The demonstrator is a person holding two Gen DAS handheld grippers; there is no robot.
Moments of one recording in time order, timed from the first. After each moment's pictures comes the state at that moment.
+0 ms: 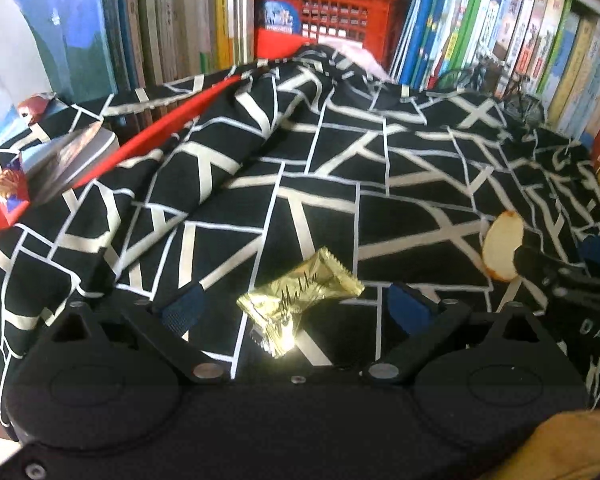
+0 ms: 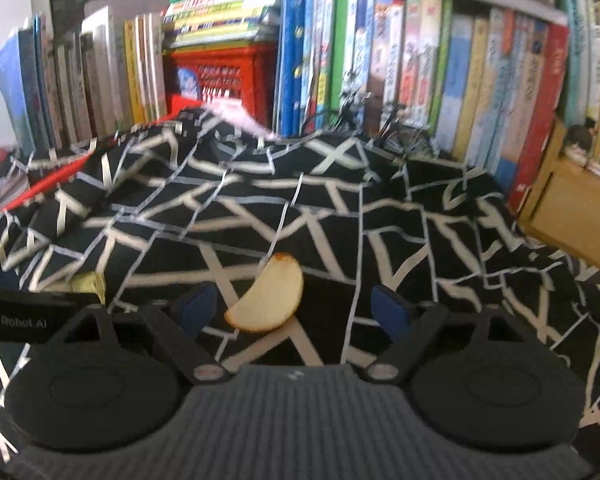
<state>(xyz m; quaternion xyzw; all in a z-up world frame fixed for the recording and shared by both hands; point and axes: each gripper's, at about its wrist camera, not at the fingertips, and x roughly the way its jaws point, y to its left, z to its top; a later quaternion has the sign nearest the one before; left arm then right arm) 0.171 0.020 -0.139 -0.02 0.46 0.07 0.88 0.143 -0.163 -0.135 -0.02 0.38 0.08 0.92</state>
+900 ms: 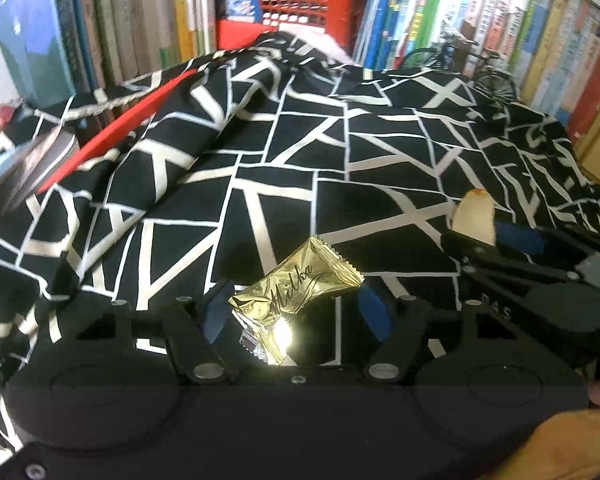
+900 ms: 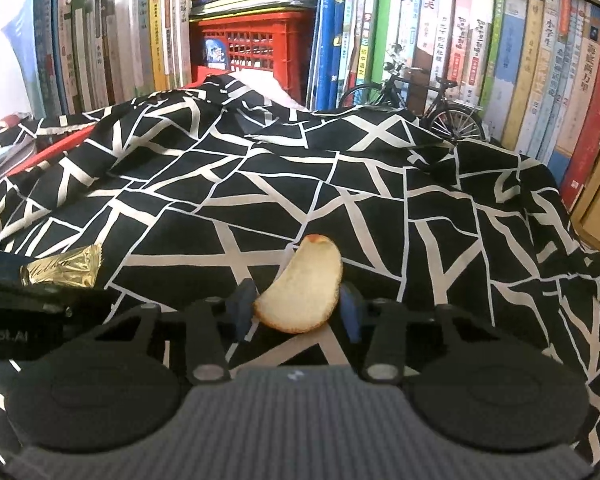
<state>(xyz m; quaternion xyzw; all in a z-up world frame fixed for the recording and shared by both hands) 0.174 -0.001 -0.137 0.00 0.48 0.03 0.88 0.165 -0.150 -0.165 -0.03 0.38 0.13 0.91</state>
